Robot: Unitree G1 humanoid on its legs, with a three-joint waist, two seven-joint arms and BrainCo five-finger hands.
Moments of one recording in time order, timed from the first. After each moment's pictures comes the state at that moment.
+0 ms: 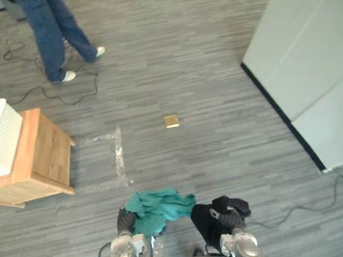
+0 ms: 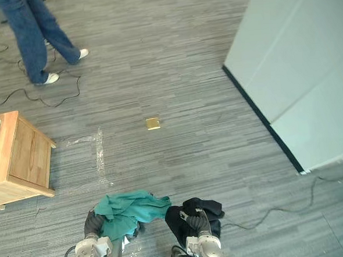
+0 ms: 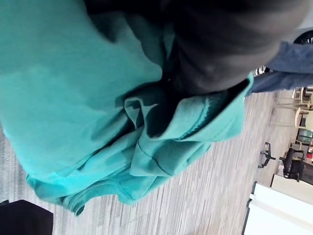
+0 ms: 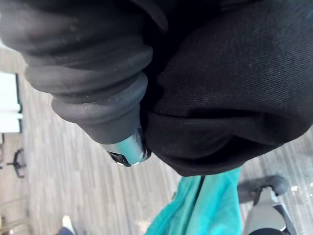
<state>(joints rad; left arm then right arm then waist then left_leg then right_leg) 0.31 -0.06 -0.17 0.37 -0.27 -0.17 0.21 0.24 -0.08 0.07 0.46 0.15 -0.11 -0.10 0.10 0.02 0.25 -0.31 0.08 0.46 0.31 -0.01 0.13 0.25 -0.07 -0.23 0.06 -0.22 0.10</state>
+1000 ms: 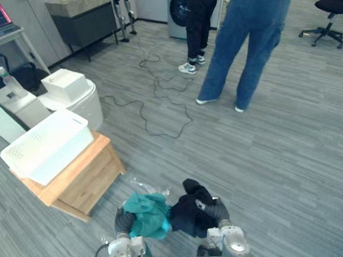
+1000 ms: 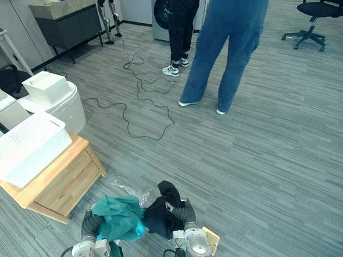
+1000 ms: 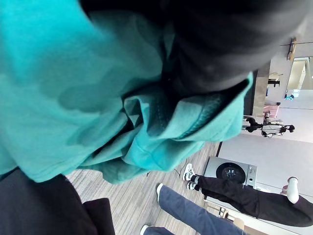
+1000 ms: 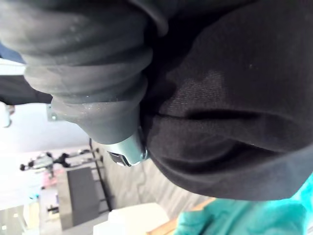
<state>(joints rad) 0.36 -0.06 -0.15 0.27 -0.17 -0.16 0.21 0.23 -0.04 0.16 0.35 0.07 -0.13 -0.12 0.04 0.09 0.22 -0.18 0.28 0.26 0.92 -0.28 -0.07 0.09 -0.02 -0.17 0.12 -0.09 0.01</state>
